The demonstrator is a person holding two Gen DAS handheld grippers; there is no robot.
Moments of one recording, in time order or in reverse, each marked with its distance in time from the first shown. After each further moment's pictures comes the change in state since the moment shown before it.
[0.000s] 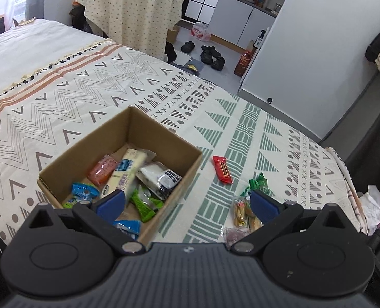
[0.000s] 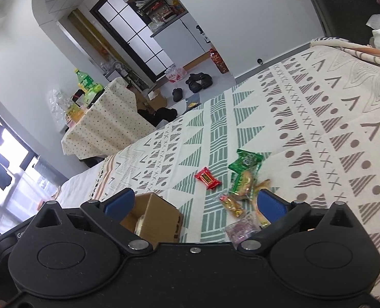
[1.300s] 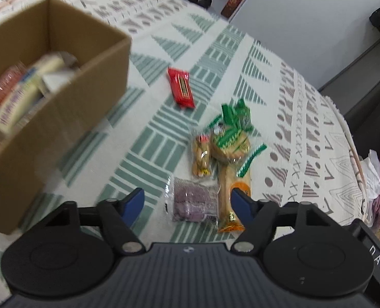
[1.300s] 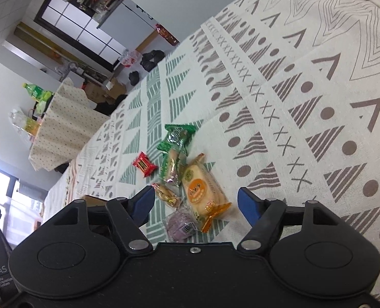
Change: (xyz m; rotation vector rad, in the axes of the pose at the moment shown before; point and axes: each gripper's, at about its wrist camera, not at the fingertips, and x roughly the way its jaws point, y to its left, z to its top) left arm 0.138 -0.058 -0.058 -0.047 0.289 -0.097; right arm 0.051 -0.095 -0.010 0.236 0.141 -0.103
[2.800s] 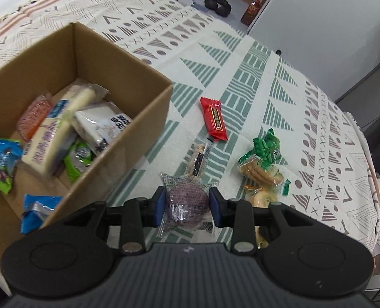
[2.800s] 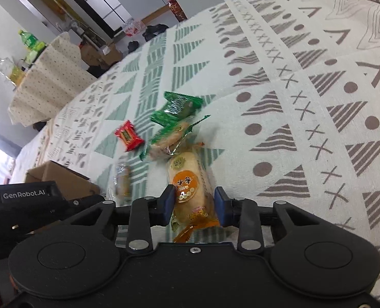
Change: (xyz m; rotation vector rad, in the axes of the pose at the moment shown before) left arm -0.021 0.021 0.035 -0.017 -0.042 0.100; right arm 0.056 0.029 -0.012 -0.207 0.064 -0.086
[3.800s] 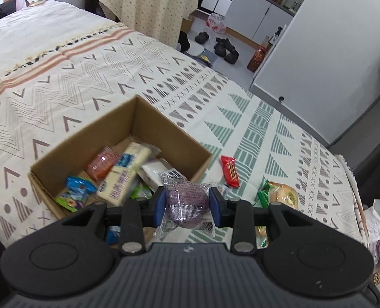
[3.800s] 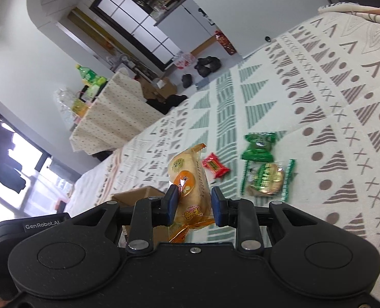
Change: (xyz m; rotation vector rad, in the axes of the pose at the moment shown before) left arm -0.108 0.044 0.012 -0.044 -0.201 0.018; right arm -0.062 0.041 0.003 0.026 -0.143 0.278
